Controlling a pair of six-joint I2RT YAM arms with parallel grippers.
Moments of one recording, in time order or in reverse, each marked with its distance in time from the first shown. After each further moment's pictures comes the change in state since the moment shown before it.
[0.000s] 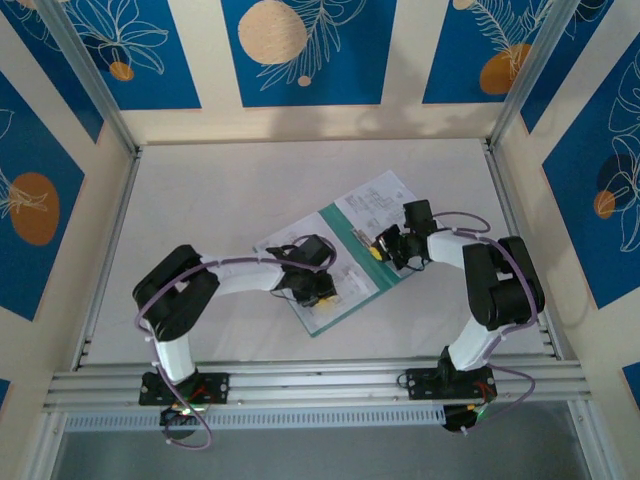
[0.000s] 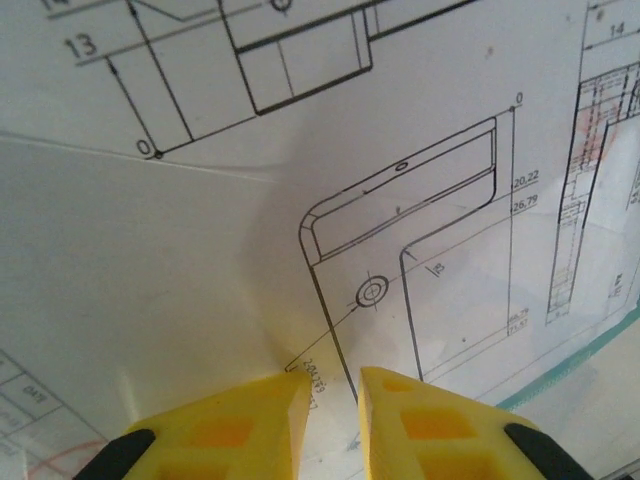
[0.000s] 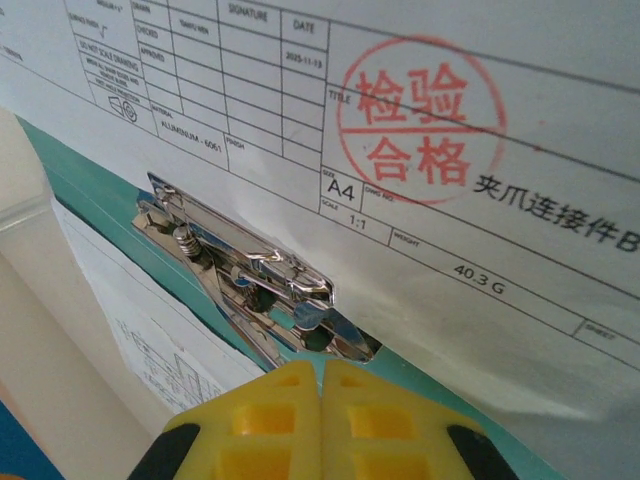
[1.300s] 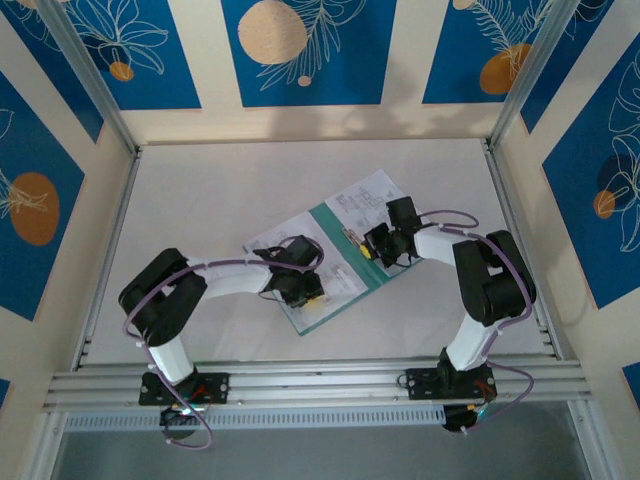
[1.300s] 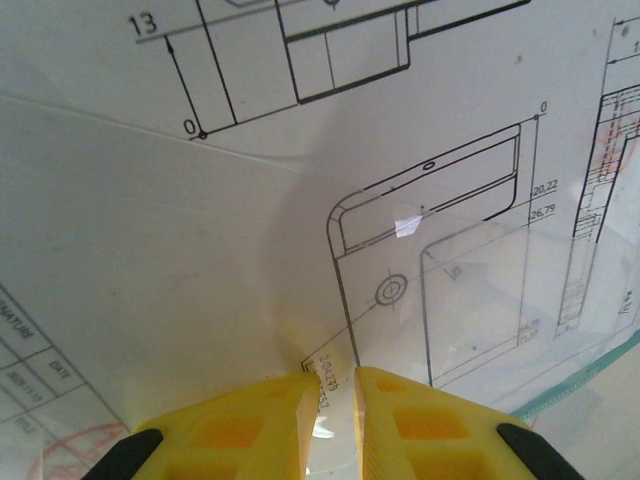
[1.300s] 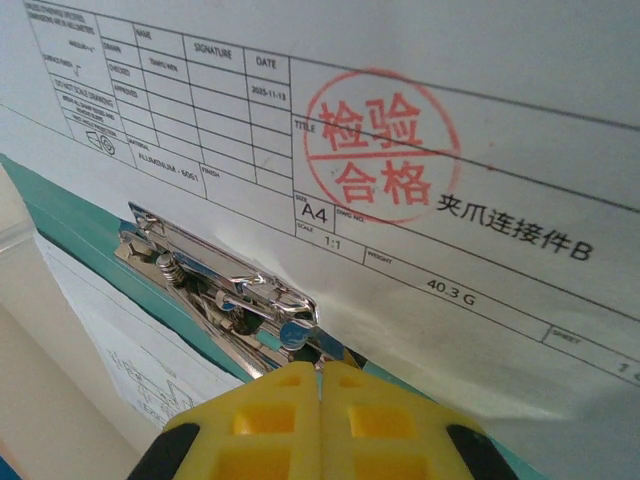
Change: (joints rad) left arm 0.040 -0.066 -0.081 0.006 -0.023 -0.006; right arm 0.087 0.051 0.064 -0.021 0.097 0.121
